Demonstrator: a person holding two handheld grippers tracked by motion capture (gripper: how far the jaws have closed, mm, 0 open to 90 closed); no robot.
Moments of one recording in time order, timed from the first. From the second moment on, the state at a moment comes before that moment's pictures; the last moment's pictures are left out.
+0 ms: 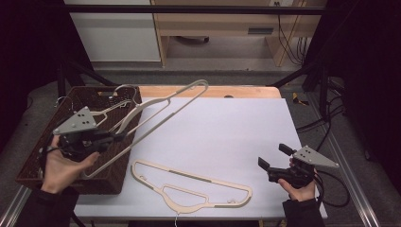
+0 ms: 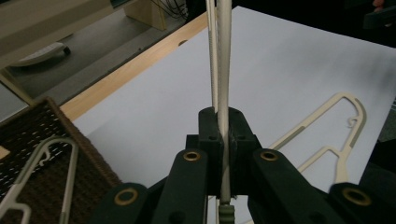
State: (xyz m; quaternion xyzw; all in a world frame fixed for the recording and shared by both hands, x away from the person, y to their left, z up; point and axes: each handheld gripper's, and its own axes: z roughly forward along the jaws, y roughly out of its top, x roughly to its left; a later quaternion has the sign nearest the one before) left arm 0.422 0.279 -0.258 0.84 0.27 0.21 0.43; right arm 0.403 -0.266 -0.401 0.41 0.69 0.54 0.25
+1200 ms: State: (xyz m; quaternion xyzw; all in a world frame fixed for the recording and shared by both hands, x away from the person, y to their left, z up) left arm 0.481 0.437 -0.301 0.80 0.39 0.22 0.39; right arm 0.404 -0.264 -0.401 0.41 0.69 0.53 0.25
